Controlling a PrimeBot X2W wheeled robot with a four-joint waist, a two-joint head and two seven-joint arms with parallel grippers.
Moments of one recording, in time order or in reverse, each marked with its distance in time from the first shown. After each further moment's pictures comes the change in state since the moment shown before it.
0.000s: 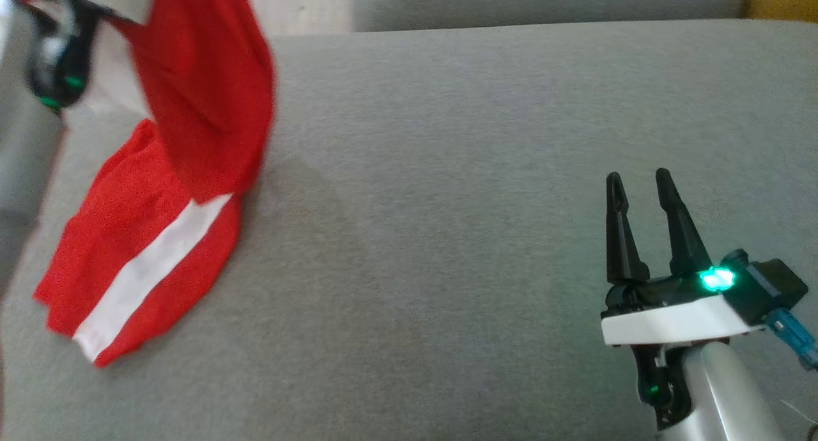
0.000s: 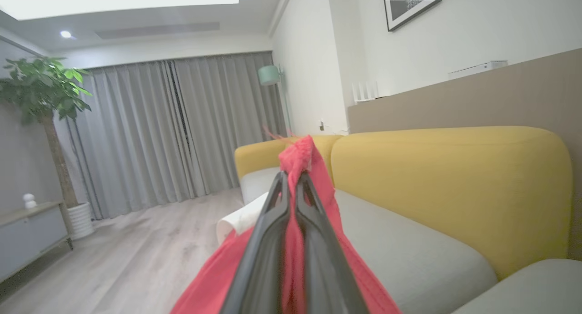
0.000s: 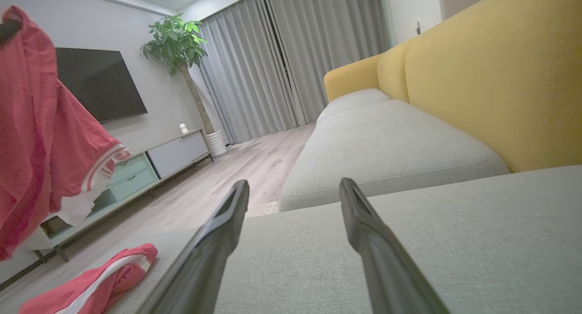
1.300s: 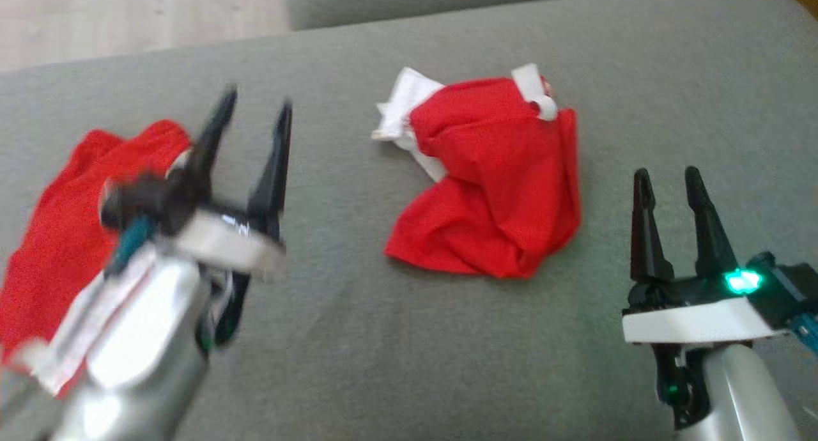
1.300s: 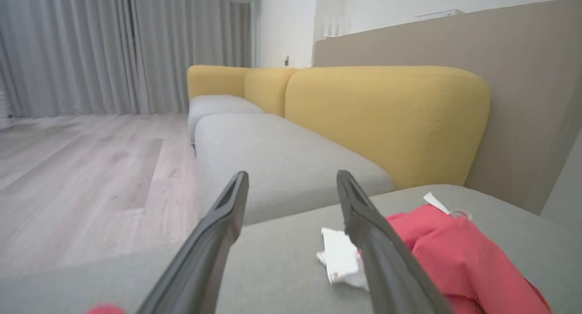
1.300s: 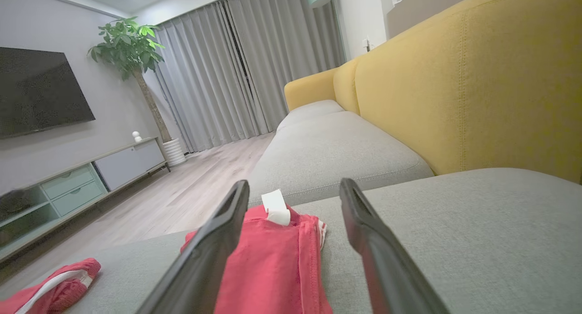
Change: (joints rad) left arm 0.541 -0.120 0.022 -0.191 0.092 0.129 -0.146; right arm 0.005 0.001 -0.050 -0.026 -0.017 0.000 0.000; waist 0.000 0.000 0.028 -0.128
